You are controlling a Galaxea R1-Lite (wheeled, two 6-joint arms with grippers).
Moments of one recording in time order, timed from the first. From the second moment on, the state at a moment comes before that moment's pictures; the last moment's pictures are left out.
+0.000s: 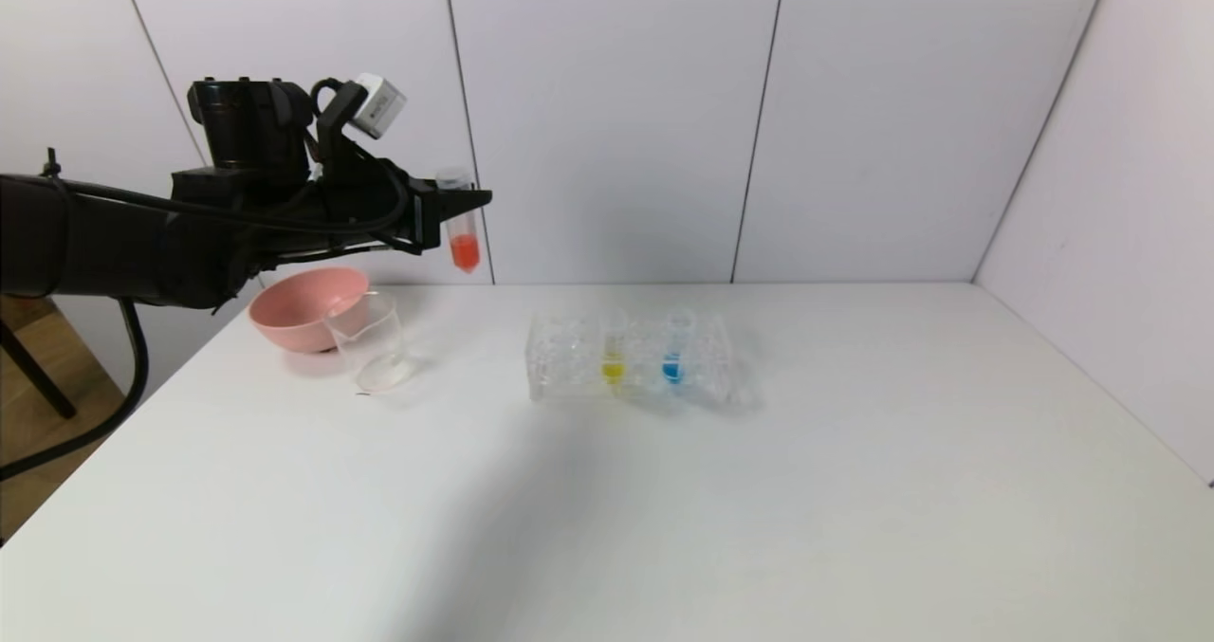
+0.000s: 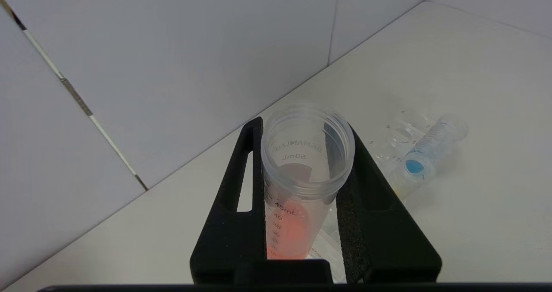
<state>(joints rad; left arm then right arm) -0.16 1.91 -1.35 -0.47 -0.61 0.11 0.00 0.00 0.00 0.00 0.00 0.00</state>
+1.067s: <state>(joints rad) 0.19 1.78 -1.31 -0.43 -0.59 0.01 0.00 0.00 0.00 0.00 0.00 0.00</state>
